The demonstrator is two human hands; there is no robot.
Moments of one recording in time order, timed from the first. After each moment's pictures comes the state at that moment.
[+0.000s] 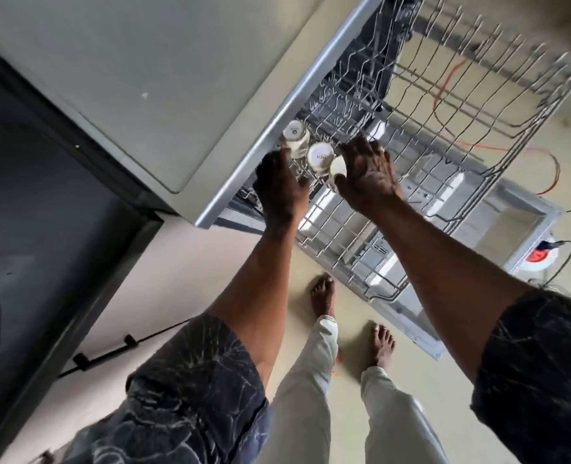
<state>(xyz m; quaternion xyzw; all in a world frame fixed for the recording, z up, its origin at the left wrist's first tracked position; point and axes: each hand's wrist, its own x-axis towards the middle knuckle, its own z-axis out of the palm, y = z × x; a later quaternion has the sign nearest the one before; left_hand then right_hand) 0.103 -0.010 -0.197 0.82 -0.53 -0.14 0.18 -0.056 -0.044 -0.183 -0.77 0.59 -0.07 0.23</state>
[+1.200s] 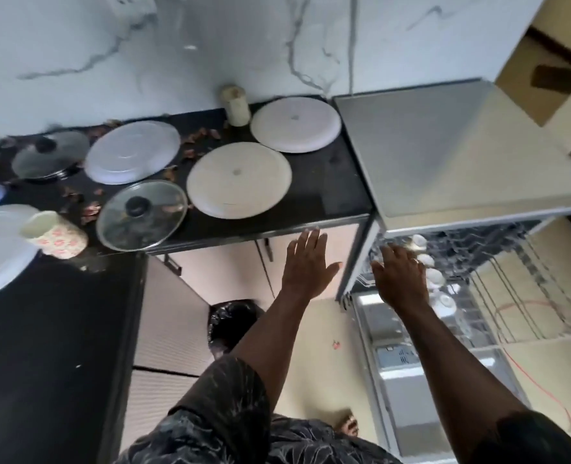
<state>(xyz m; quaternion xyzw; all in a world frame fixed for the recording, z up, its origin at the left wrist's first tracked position) 0.162 0.312 0.039 0.87 -0.46 -0.02 0.16 0.012 0.174 0.051 -0.90 0.41 -0.05 0.14</state>
